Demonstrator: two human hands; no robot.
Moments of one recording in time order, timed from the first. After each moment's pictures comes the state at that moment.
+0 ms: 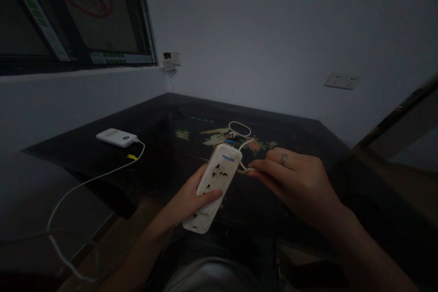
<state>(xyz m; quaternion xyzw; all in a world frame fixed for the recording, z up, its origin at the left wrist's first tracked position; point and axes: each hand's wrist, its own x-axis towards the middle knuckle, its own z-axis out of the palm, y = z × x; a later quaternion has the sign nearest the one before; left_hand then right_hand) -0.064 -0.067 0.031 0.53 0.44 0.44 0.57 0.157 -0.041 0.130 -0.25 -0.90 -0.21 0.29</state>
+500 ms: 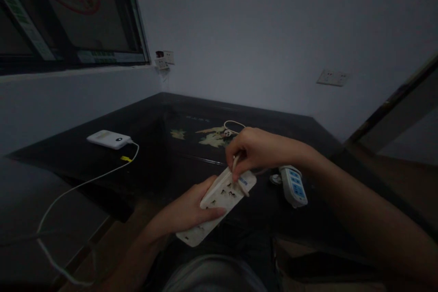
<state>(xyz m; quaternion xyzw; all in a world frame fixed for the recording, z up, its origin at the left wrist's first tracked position) -0.062 -0.071 0.035 0.66 0.41 0.32 0.54 0.120 0.016 0.170 -0.18 -0.97 0.16 0.03</state>
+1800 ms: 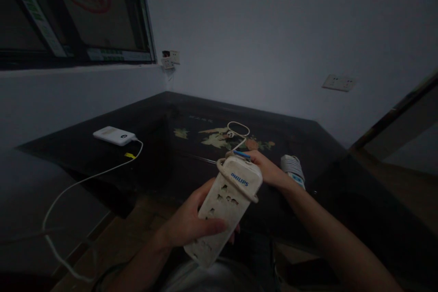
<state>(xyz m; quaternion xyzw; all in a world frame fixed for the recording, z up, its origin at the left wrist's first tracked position) -0.046 -0.091 0.025 0.50 0.23 0.45 0.70 0.136 0.033 0.076 -0.24 -0.81 0.49 0.22</state>
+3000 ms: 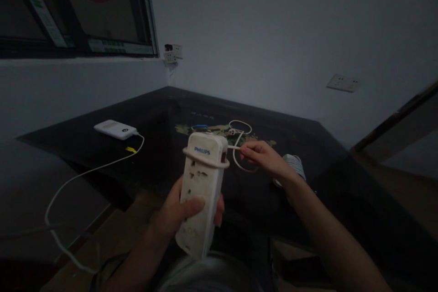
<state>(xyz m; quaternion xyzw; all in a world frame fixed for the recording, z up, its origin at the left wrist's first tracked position) -0.058 -0.094 0.020 0.44 0.16 0.57 0.67 0.138 0.052 0.069 -0.31 -0.77 0.51 0.25</state>
